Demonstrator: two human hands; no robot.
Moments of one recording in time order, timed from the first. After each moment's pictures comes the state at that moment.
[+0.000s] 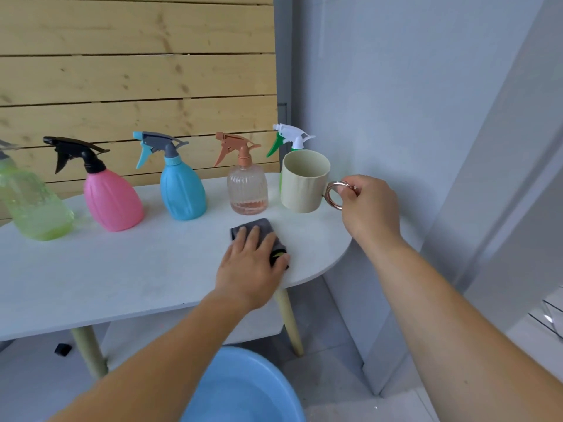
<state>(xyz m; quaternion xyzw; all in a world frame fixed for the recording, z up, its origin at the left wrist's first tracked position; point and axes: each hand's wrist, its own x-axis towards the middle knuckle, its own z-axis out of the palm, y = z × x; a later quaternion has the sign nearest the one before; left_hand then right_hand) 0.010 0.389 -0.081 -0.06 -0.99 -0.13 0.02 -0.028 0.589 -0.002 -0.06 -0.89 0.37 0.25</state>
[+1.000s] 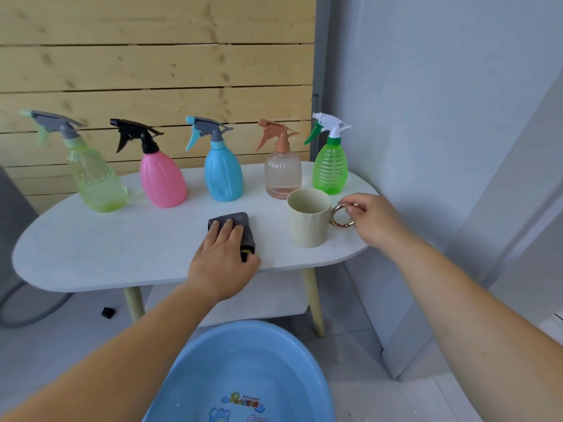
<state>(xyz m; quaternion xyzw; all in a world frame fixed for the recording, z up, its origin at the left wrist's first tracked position) 0.056 0.296 -0.068 0.04 -0.99 -0.14 0.00 -0.021 0.564 -0.036 0.04 -0.90 0.42 0.07</state>
